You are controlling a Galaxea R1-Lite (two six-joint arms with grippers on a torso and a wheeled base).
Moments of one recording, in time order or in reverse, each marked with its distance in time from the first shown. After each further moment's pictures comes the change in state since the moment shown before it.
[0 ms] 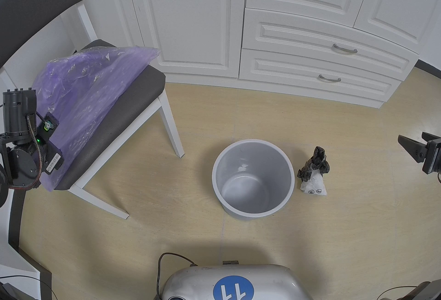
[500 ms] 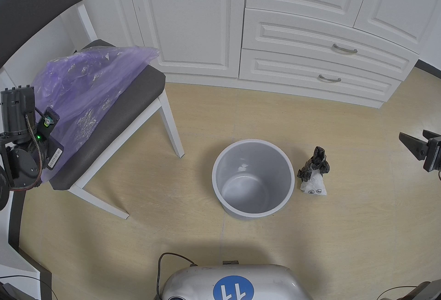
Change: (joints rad) left arm -0.017 -0.001 0.012 -0.074 -0.001 -0.005; right arm -0.003 -0.001 -0.003 -0.014 0.000 0.002
